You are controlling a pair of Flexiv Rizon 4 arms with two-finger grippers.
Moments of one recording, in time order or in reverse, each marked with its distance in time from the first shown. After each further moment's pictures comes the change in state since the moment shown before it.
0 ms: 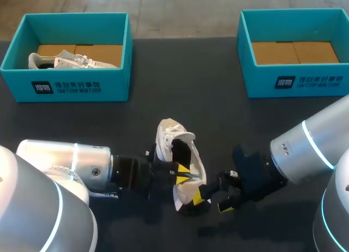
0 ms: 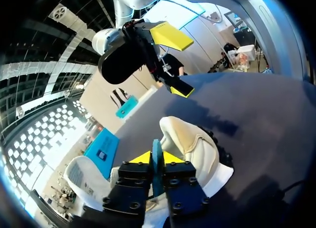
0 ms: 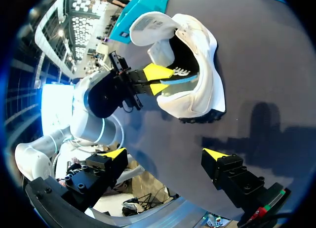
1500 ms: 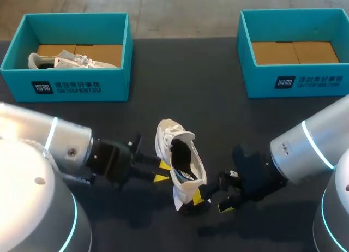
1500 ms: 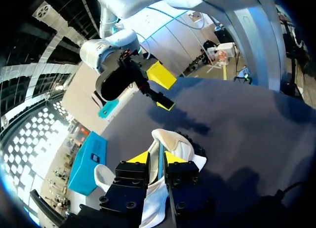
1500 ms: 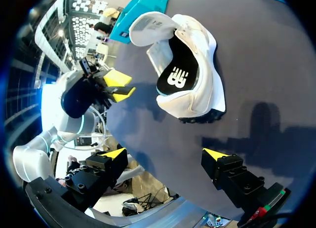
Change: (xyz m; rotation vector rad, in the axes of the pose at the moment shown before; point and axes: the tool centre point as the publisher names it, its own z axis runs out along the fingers) left arm -0.009 -0.028 -0.063 -0.058 0.203 0.074; right arm 0.000 0.000 0.000 0.000 0.000 0.000
